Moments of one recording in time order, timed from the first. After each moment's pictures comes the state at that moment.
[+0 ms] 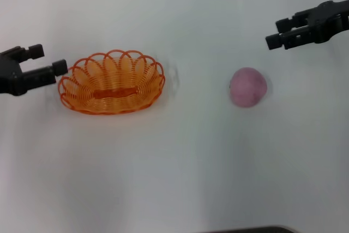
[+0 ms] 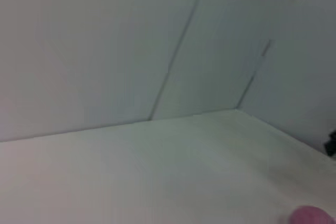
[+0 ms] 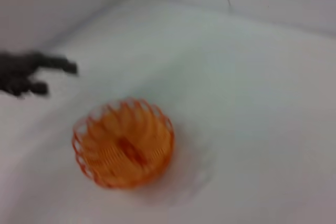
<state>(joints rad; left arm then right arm) -0.38 -2.13 0.47 0.90 2.09 1.64 -1.56 0.63 1.96 -0.65 -0.95 -2.32 -1.75 1.94</state>
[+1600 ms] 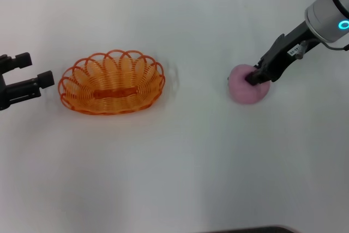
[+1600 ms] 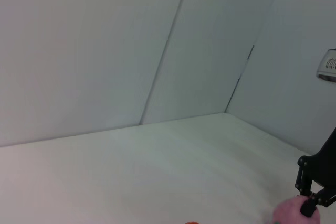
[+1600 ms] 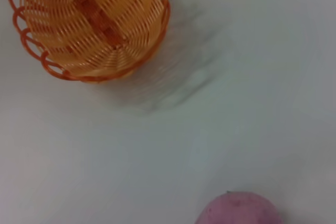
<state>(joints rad) -0.35 -2.11 0.41 0.90 2.09 1.75 -1.51 0.79 2.08 -0.96 -0.91 -2.69 -1.56 2.09</state>
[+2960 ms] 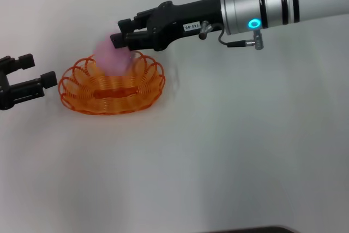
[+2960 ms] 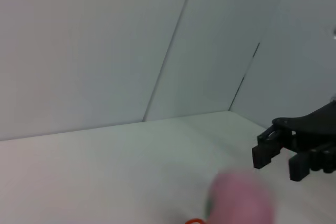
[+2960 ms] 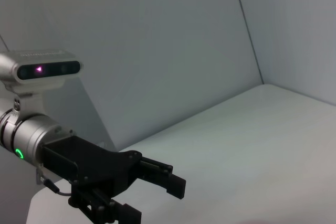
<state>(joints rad) -0.35 -2.11 0.42 0.88 2.09 1.72 -1.51 0.89 2.10 -0.93 -0.40 -1.87 -1.33 1.56</state>
